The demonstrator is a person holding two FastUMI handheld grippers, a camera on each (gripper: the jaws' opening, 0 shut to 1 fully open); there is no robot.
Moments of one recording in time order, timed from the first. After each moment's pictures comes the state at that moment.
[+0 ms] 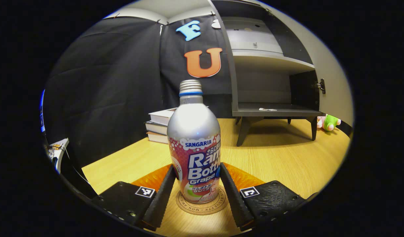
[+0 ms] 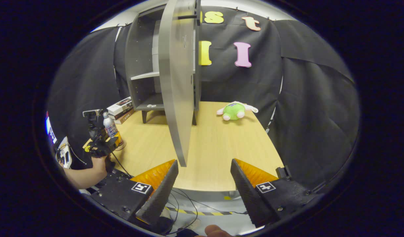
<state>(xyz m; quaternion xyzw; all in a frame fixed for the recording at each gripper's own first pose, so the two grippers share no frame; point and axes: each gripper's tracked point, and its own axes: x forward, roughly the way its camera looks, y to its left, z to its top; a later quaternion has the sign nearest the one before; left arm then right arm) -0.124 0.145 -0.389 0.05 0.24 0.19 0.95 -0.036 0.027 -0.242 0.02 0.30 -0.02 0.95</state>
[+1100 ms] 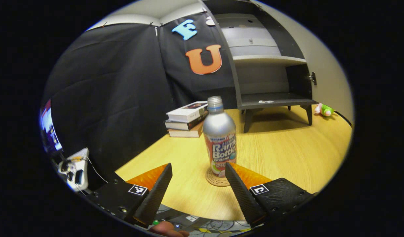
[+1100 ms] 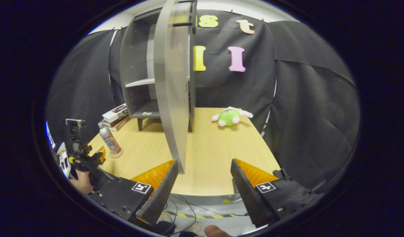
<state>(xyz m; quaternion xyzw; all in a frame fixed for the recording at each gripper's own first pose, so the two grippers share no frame) -0.208 0.138 -0.291 0.13 0.28 0.19 0.93 -0.029 0.018 -0.229 0.04 0.28 -0.06 0.96</state>
